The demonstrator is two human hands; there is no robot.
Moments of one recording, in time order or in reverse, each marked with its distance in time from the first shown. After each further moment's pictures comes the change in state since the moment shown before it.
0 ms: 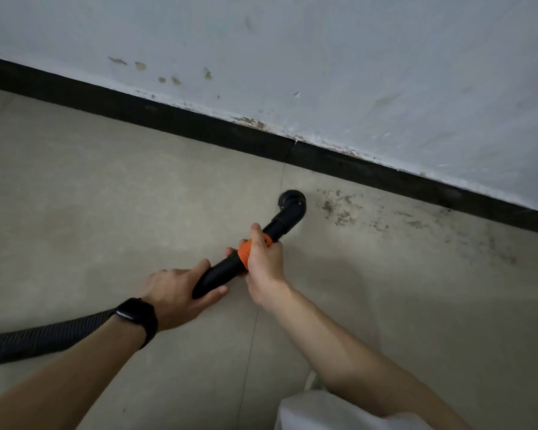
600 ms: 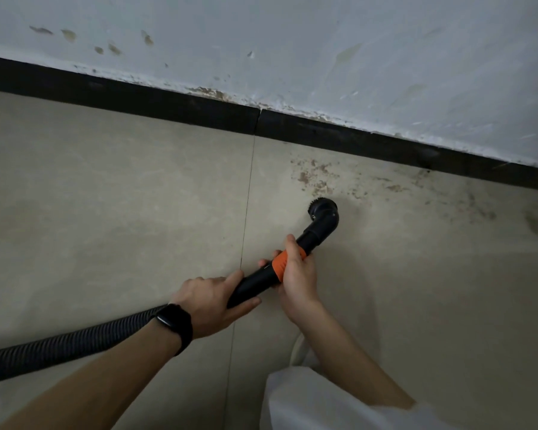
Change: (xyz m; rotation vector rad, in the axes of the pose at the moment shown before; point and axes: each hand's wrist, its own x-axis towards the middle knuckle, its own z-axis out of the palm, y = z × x) left_hand 0.004 0.079 0.044 0.101 -0.150 0.187; right_hand -0.020 0.000 -0.109 0.105 0.154 -0.058
